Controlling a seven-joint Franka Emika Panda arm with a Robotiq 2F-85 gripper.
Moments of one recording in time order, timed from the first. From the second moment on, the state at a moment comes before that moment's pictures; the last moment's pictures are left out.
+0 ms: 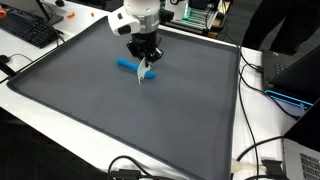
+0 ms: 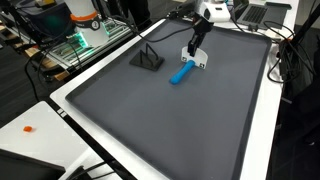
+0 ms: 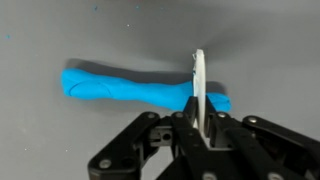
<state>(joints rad) 0.15 0.45 0.04 -1.94 -0.14 2.28 0.21</state>
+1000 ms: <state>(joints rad) 0.15 0.42 0.05 -1.98 -0.09 2.23 0.19</state>
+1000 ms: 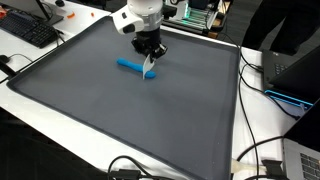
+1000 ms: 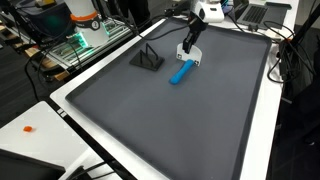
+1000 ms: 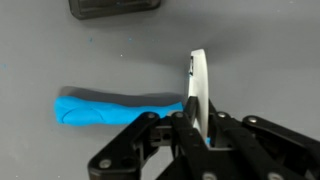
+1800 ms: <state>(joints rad) 0.13 0.34 0.06 -2.00 -0.03 2.23 0.13</state>
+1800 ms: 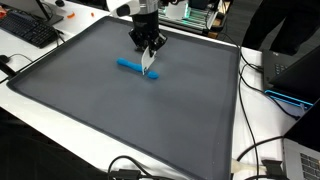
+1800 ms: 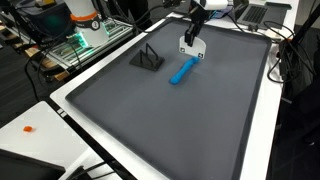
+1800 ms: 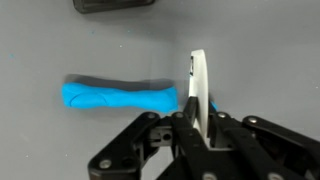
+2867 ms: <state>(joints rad) 0.10 0.34 0.02 -2.00 -0.04 2.25 0.13</state>
